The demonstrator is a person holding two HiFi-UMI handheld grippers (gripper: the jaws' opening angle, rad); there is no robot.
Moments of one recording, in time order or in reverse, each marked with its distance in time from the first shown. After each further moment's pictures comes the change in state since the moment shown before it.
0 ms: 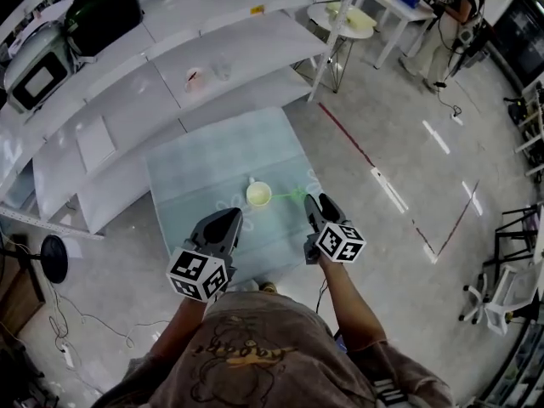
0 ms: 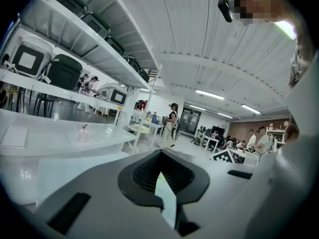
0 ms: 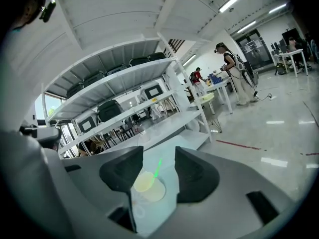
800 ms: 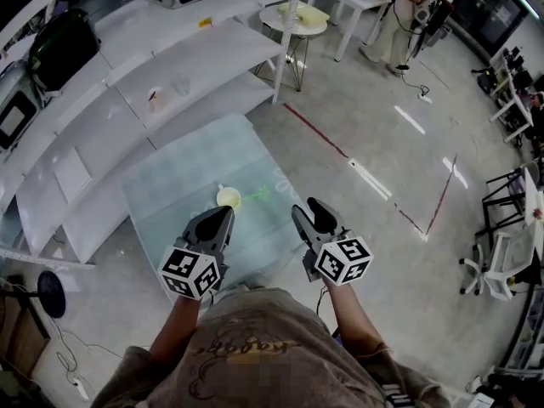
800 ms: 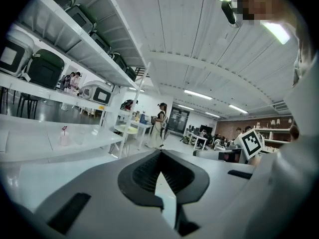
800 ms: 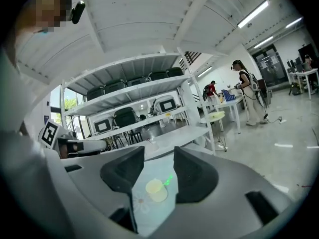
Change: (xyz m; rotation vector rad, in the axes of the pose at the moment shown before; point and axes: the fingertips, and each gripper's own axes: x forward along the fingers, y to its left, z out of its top) left arm 0.037 -0.066 0.008 0.043 0.002 -0.138; right arm -0.117 0.041 0.075 -0.182 -0.088 0.086
